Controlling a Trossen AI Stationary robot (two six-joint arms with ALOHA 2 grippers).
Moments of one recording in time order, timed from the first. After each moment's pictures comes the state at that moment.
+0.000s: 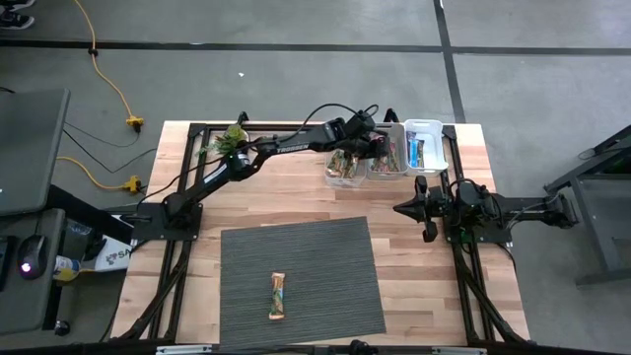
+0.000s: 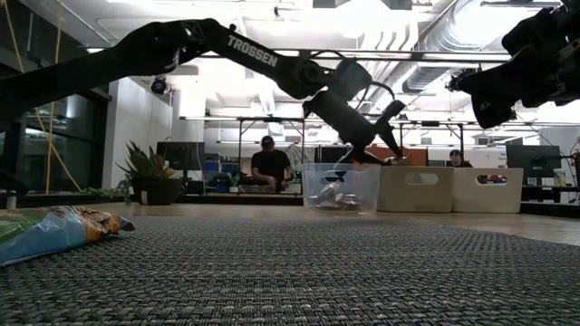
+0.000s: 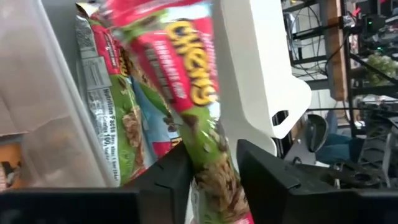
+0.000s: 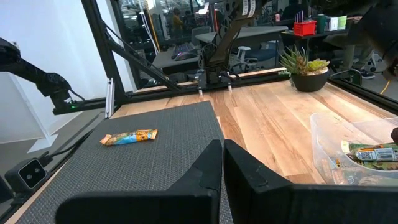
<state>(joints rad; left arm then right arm) 0.37 2.57 2.35 -0.39 0.21 -1.06 -0.02 0.08 0.01 0.04 -0.06 0.17</state>
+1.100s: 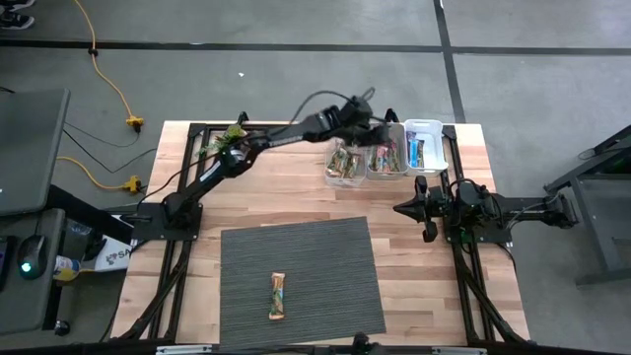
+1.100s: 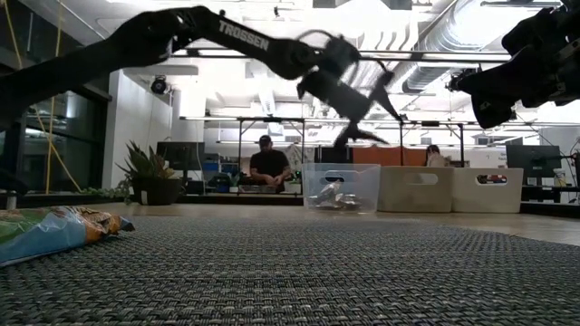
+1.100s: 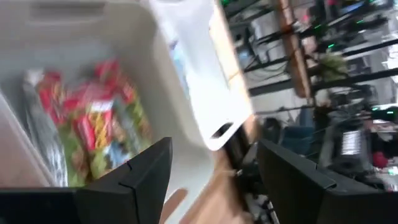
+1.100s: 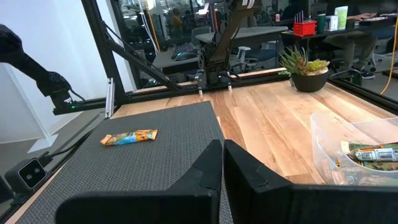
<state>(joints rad) 0.40 2.49 2.36 -0.36 0.26 -0.98 -0.02 0.08 0.01 0.04 -0.06 0.17</state>
